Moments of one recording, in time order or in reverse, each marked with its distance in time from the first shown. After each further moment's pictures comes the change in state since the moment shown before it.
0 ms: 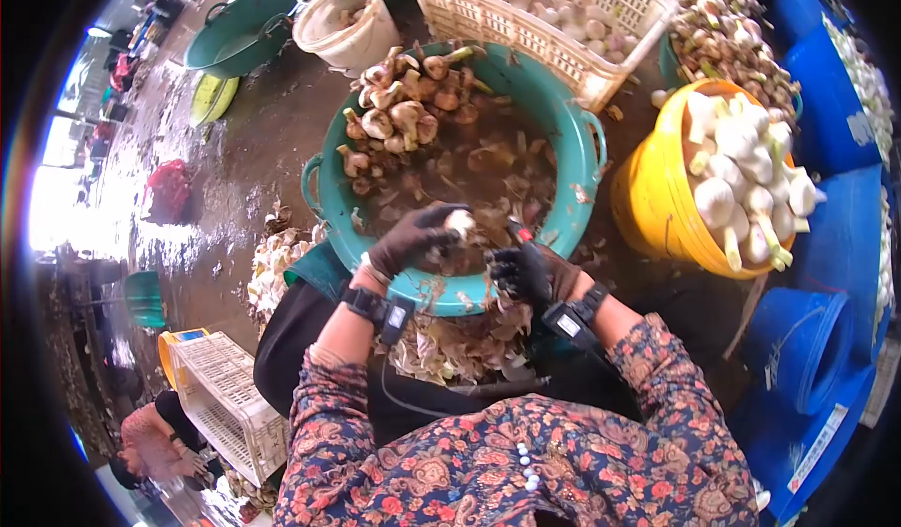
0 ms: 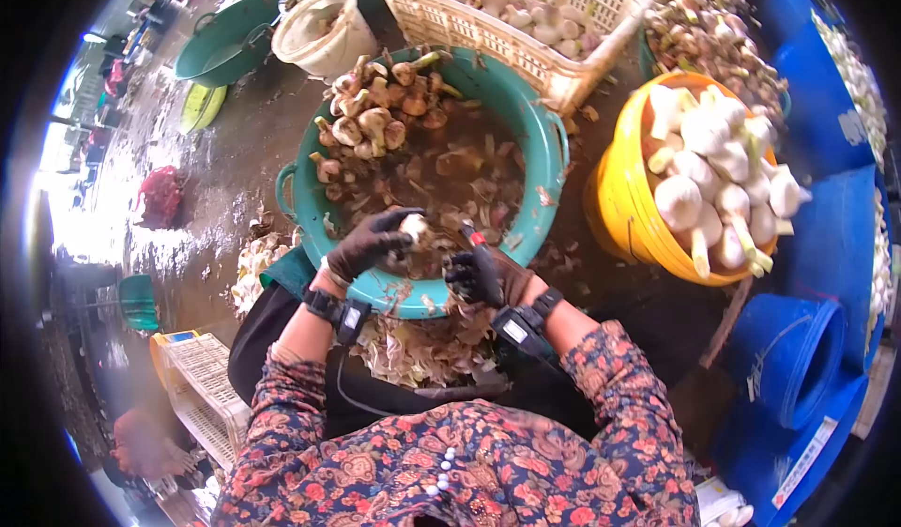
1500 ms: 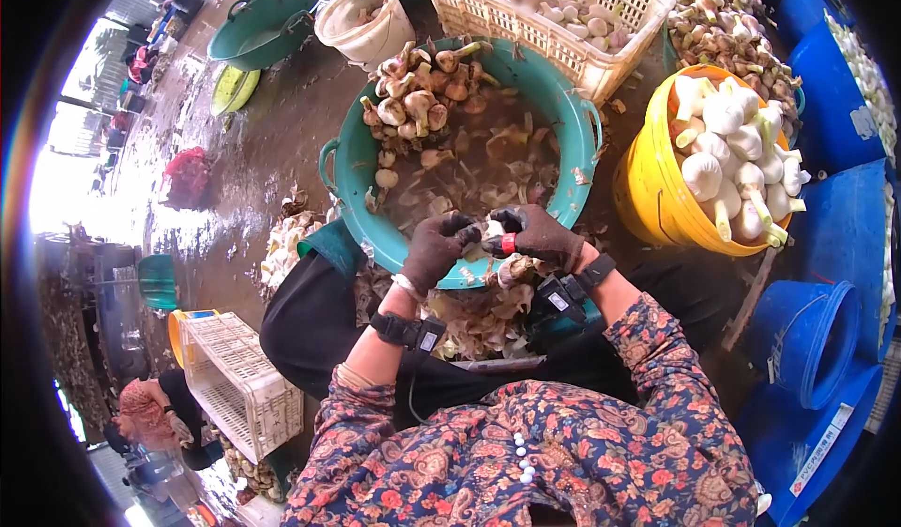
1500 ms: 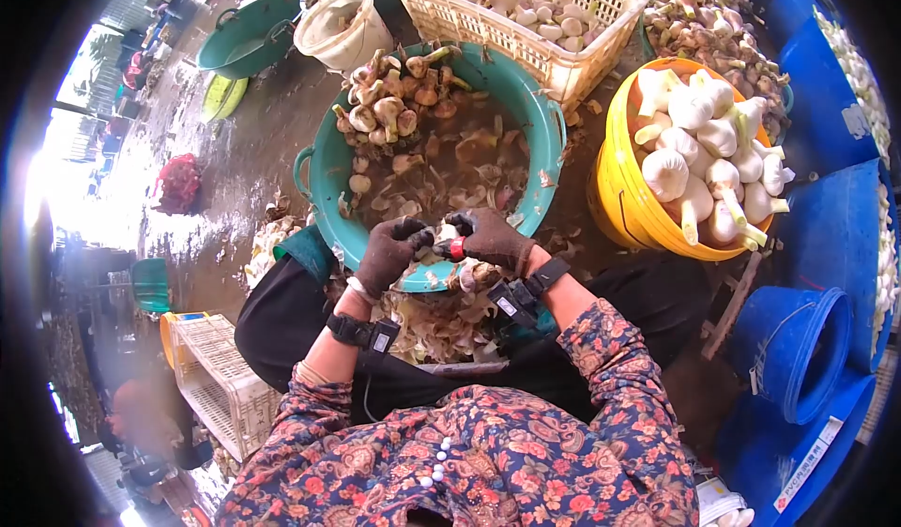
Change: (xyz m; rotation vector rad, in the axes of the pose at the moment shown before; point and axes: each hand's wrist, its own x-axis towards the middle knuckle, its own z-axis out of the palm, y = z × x) left_hand -0.039 0.011 0.084 0.220 0.448 -0.042; right_hand -0.043 -0.012 0.037 -0.953 -0.069 -0.701
